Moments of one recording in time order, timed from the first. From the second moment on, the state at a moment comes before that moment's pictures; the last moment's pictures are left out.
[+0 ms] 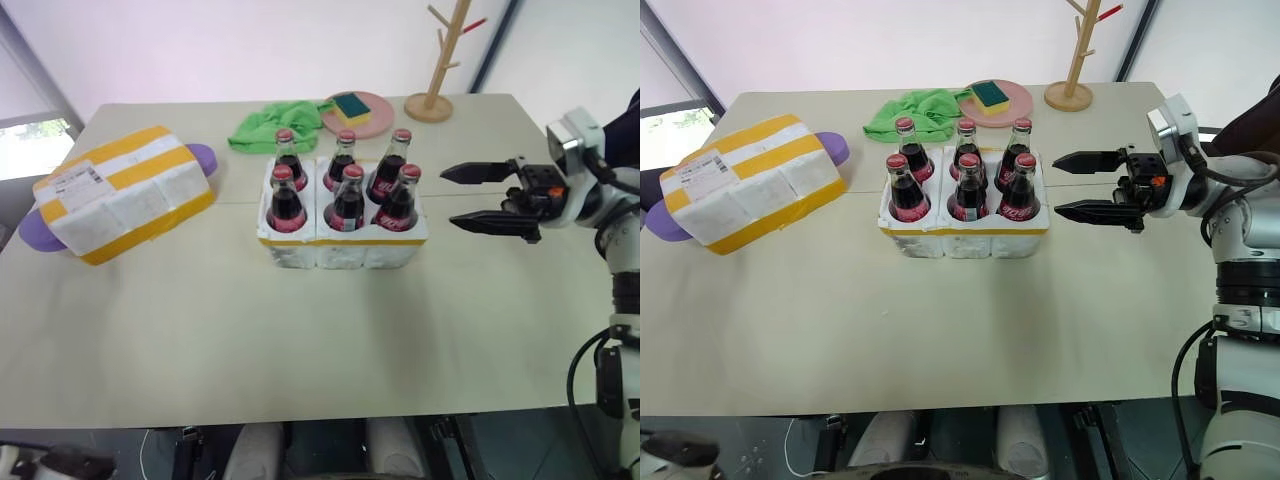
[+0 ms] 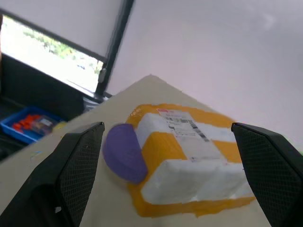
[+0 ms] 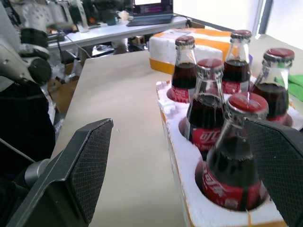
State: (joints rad) left arm -0.35 0.45 1.42 -0.33 -0.74 1.21 -0.25; right arm -0.78 -0.85 -0.11 0.34 0.59 0.45 1.61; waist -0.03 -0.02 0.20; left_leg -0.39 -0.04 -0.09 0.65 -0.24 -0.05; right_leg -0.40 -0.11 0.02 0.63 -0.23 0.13
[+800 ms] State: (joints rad) left arm 0.17 1.06 0.38 0.31 0.22 0.05 -0.23; right arm -0.75 -0.86 -0.13 0.29 0.59 0.49 1.53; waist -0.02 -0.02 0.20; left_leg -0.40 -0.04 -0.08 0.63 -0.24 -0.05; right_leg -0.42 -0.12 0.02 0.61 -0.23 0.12
